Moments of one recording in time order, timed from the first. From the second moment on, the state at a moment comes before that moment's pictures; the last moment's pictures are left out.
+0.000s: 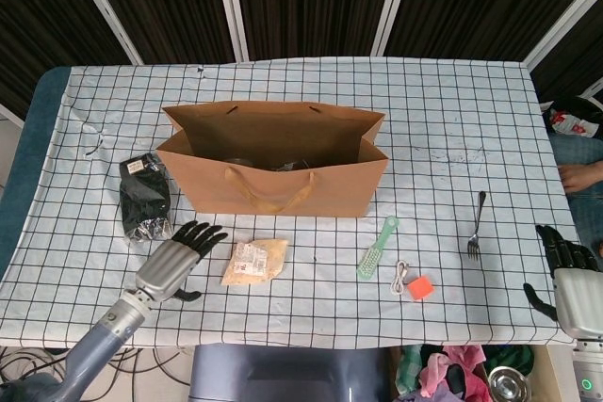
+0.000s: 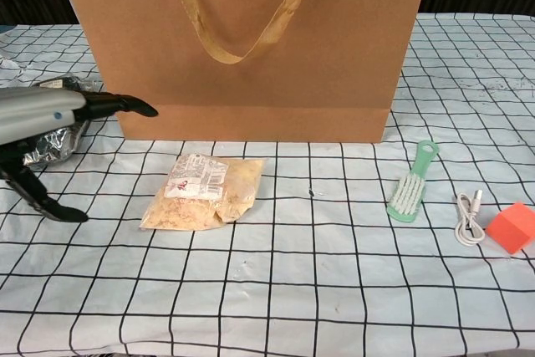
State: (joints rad) left arm -0.51 -1.32 -0.03 -1.85 1.36 0.99 0.40; right arm 0.03 -1.13 0.07 -1.58 -1.47 1.53 -0.13
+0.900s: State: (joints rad) left arm -0.73 -1.66 -0.13 -1.63 1.03 0.90 0.62; right arm 0.02 -1.13 0.09 -1.59 -1.44 1.53 -0.11
